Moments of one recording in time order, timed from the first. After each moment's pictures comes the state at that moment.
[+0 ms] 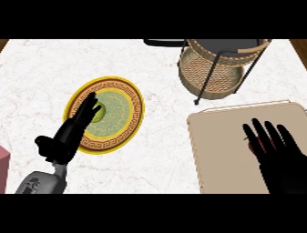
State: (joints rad) left arm -0.12 0.23 -0.20 -1.39 0.16 0.01 -0.12; right arm -0.06 -0.76 0.62 -2.14 0.94 0.35 0.82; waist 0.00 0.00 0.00
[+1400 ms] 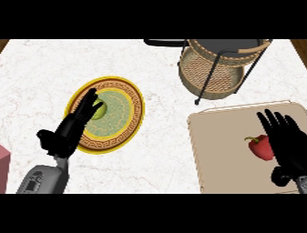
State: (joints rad) left arm -0.16 0.17 -0.11 -1.33 0.09 -0.06 -0.13; right arm -0.02 -0.58 0.33 -1.66 1.08 0.21 0.43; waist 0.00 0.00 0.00
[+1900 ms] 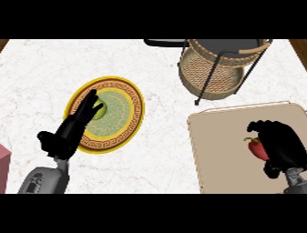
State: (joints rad) left arm -0.14 0.15 -0.10 -1.34 0.07 -0.08 -0.13; right arm -0.07 -0.50 0.30 -1.52 1.12 0.12 0.27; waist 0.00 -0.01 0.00
